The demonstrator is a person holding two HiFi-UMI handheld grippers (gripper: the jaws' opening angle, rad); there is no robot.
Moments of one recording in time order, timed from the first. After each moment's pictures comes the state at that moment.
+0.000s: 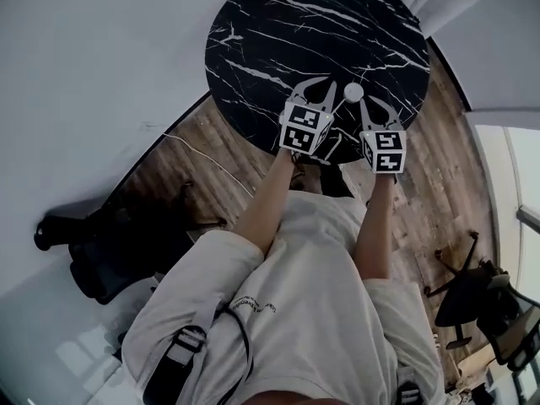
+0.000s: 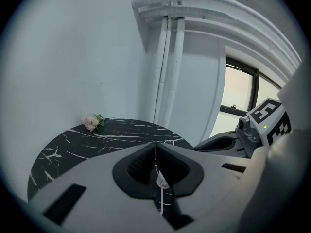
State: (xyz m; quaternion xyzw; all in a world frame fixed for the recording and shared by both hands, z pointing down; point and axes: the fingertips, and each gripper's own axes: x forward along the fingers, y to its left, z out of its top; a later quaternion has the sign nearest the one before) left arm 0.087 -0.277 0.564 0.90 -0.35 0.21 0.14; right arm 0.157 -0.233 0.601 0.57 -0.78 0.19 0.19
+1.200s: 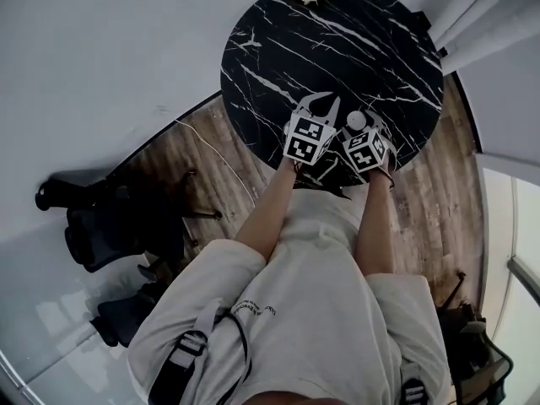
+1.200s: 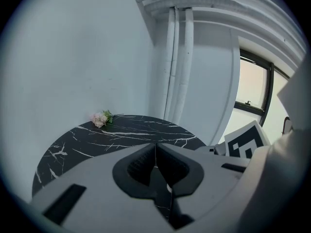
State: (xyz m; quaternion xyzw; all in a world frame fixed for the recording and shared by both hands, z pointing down) left arm 0.101 -0.316 0.591 0.87 -0.41 0.24 0.15; right arm 0.134 -0.271 0.711 0.38 -0.81 0.16 0.41
